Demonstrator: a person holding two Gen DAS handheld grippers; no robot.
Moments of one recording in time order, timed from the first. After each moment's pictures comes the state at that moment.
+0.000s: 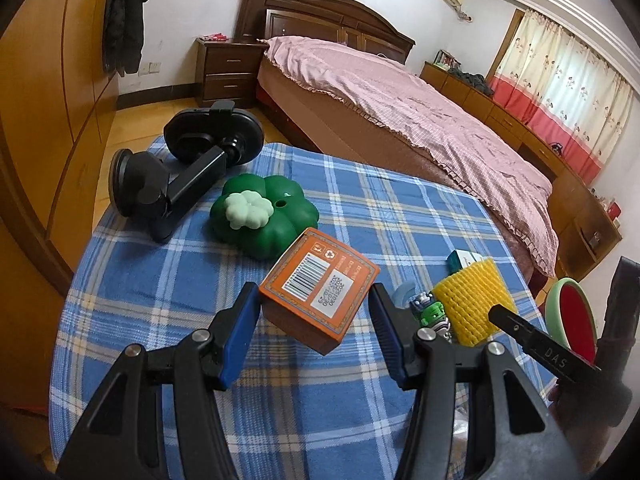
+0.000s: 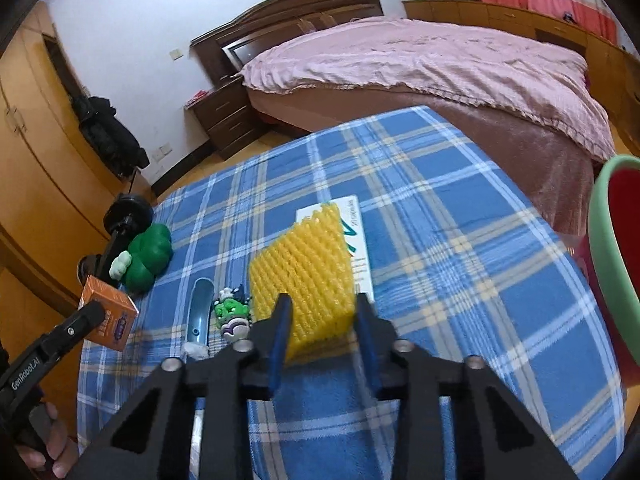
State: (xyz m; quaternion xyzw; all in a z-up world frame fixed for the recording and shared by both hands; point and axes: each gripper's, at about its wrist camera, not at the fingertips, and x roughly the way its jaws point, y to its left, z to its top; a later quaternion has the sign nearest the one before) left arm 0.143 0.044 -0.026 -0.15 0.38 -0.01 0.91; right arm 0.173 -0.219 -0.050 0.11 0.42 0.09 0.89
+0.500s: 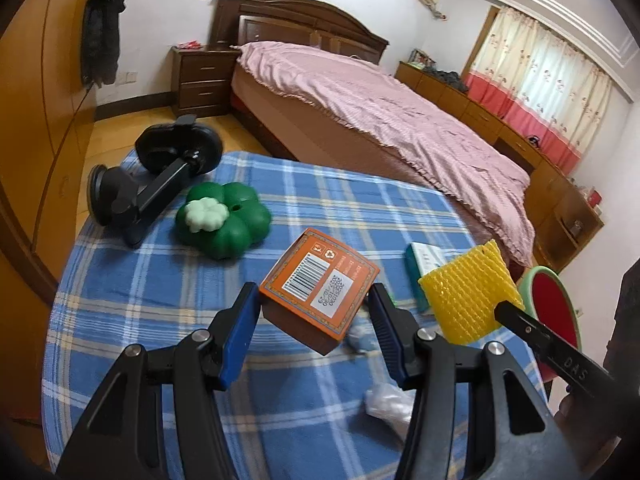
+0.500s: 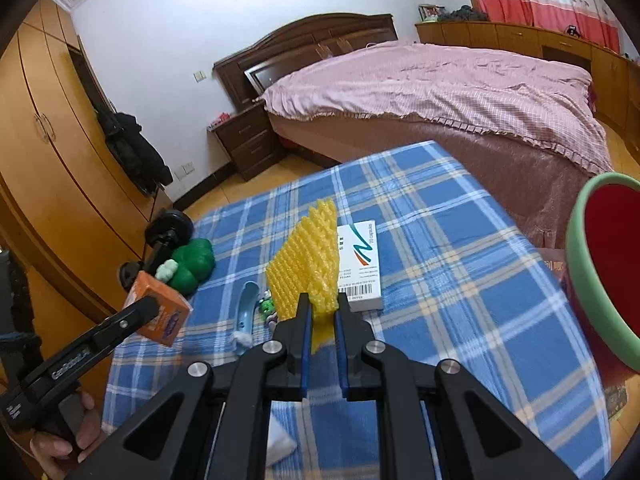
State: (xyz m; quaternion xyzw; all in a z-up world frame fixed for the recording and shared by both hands) left arm 0.128 0.016 -0.005 -0.14 0.37 -0.05 0.92; right arm 0.126 -0.230 -0.008 0.13 0.38 0.12 0.91
